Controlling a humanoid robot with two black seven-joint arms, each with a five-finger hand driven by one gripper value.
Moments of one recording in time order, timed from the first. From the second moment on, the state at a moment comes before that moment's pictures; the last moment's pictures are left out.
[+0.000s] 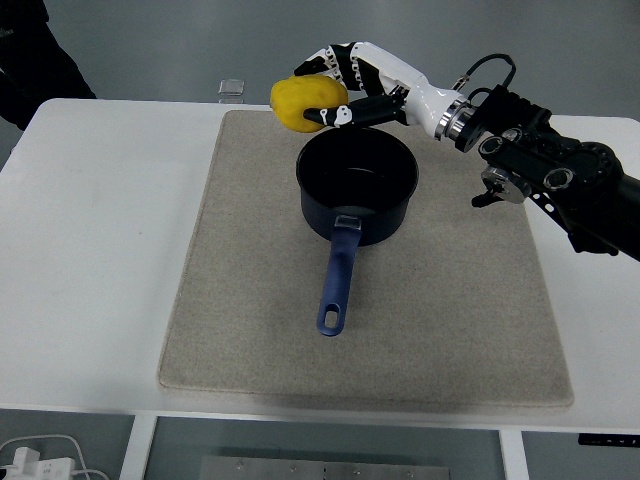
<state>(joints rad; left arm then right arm) 0.00 0.00 0.01 -0.10 0.05 -0.09 0.16 1.30 -0.05 -0.11 0.55 -0.33 0.19 0.61</state>
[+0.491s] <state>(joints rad) 0.00 0.00 0.02 -0.09 0.05 -0.09 0.16 1.21 -0.09 -0.11 0.54 -0.35 0.19 0.61</state>
